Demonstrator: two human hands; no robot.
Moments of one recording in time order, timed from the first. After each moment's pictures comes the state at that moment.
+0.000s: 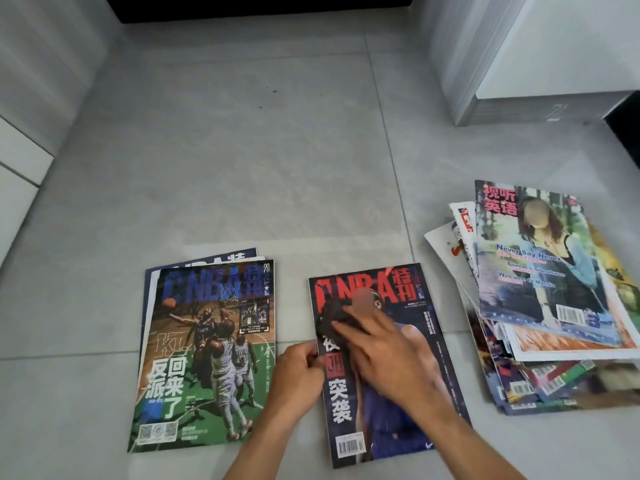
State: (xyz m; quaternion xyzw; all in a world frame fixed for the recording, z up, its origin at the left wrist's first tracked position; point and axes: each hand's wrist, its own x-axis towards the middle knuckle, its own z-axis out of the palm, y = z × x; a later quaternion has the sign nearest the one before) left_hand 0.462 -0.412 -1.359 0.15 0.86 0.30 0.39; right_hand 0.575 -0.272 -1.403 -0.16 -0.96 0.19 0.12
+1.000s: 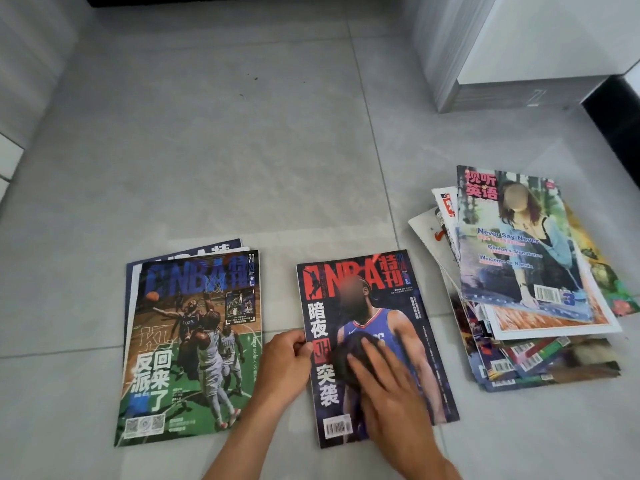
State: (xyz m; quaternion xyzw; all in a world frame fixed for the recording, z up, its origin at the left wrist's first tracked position) left_hand 0.463 -0.413 -1.363 0.18 0.87 0.28 0.35; right_hand 0.655 -0.335 -1.407 -0.24 -0.95 0.16 0.11
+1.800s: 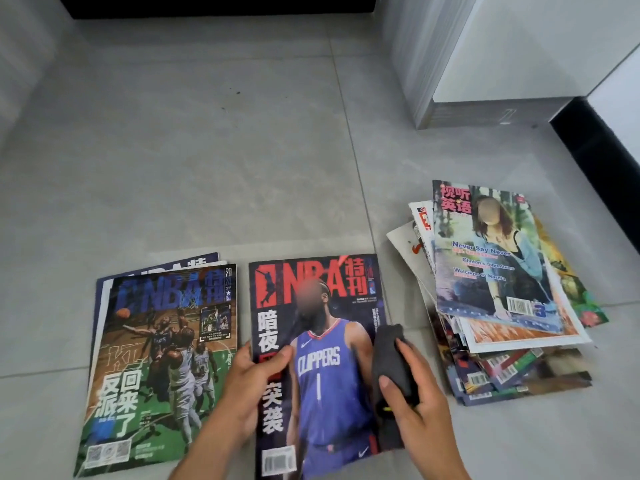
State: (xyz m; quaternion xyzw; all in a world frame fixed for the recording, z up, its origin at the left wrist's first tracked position) left_hand 0.465 -0.408 -1.335 -0.13 0.66 0.59 0.44; right_hand 0.673 -0.292 -1.361 -0.43 -0.71 0.51 0.21
